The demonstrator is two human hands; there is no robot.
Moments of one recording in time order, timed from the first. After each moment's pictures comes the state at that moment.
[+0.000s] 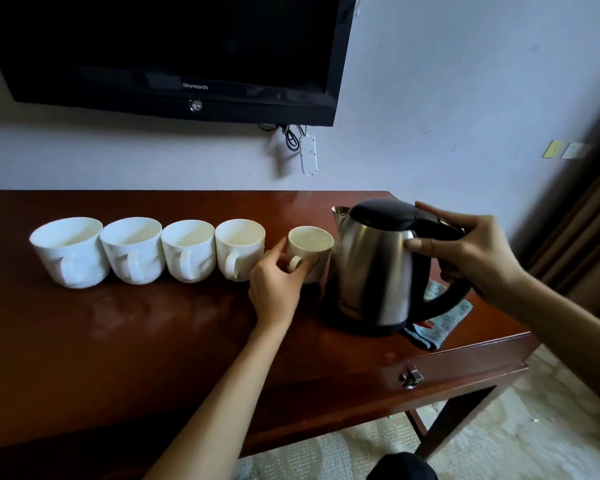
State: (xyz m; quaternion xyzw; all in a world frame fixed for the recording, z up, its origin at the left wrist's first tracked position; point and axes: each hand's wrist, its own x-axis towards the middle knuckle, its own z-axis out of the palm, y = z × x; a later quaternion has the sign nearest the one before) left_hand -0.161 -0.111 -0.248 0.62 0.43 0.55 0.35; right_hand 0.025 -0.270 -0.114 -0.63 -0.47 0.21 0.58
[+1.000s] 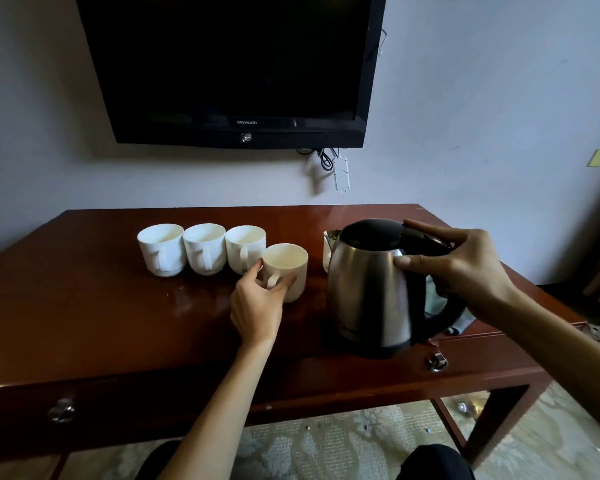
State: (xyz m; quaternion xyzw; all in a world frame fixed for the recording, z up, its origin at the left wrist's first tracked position) left_hand -0.273 -0.166 -0.230 0.56 0.53 0.55 0.30; right_hand -0.054 -0.312 -0.114 -0.61 -0.50 0.20 0.58
